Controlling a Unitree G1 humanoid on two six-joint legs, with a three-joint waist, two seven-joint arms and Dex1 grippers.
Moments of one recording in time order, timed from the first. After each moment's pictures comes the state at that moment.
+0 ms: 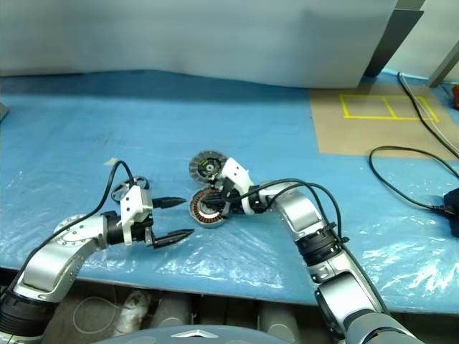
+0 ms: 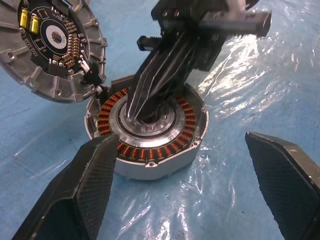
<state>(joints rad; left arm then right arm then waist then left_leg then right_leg) -0.01 0.64 -0.05 -0.33 -0.39 0.32 -0.98 -0.54 -0.28 0.39 0.10 0.16 0.54 0.98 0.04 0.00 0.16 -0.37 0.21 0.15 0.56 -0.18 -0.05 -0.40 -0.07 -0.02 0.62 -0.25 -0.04</state>
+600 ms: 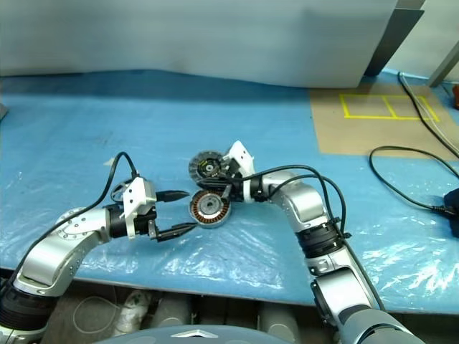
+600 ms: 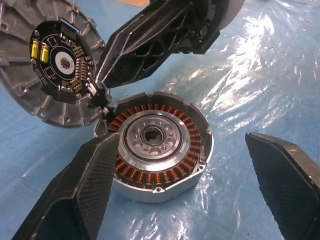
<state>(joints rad) -0.06 0.64 -0.05 -0.39 -0.42 0.41 -0.95 -0.57 -0.27 0.28 0.05 0.30 0.63 0.95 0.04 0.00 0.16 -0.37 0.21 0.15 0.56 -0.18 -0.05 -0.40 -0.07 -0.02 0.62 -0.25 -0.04</state>
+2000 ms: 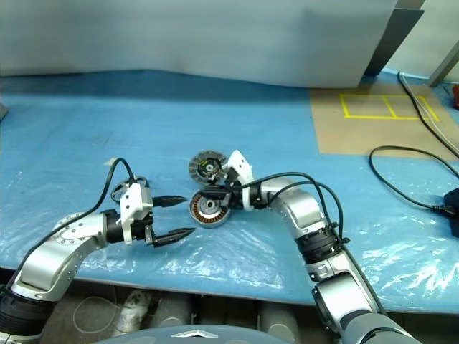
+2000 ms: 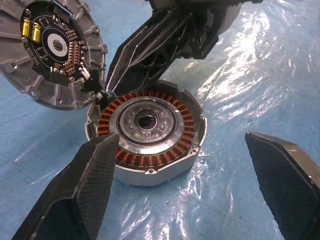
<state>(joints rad) -0.02 0.66 -0.05 -0.33 -0.42 0.33 -0.98 -0.54 -0.28 0.30 0.06 0.31 0.63 0.96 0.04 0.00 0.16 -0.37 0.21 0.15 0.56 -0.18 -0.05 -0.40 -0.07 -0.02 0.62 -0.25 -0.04</state>
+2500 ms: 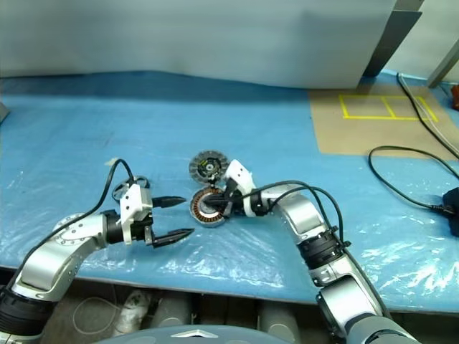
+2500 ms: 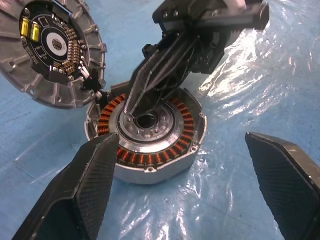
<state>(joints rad) -0.03 0.65 -0.05 -0.33 -0.42 0.33 -0.97 -0.52 -0.25 0.27 0.07 0.35 0.67 0.95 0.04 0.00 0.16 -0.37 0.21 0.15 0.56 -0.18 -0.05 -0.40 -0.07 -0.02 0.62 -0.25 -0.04</state>
